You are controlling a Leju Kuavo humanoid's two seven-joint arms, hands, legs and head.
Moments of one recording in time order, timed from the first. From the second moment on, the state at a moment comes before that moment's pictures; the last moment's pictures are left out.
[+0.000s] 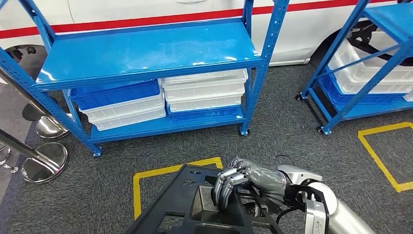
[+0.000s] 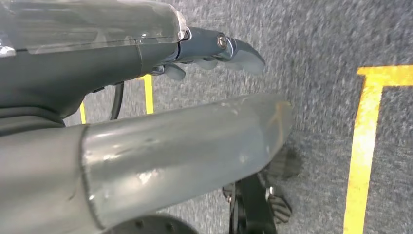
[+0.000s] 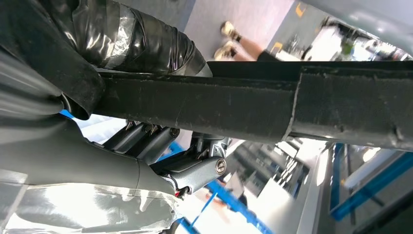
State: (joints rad) left arm -0.05 -0.01 1.15 -0.21 -0.72 -0.06 -0.01; right arm -0.35 -0.39 0.60 -1.94 -0.20 0.52 -0.52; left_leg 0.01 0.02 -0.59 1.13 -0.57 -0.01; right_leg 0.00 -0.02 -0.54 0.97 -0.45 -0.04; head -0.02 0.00
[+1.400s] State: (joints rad) left arm -0.05 0.05 1.16 -0.21 -0.75 0.02 -0.08; right arm -0.22 -0.35 0.60 -1.96 -0.22 0.43 -0.52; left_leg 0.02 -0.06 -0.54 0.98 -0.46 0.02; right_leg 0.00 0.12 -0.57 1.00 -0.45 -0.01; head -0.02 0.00
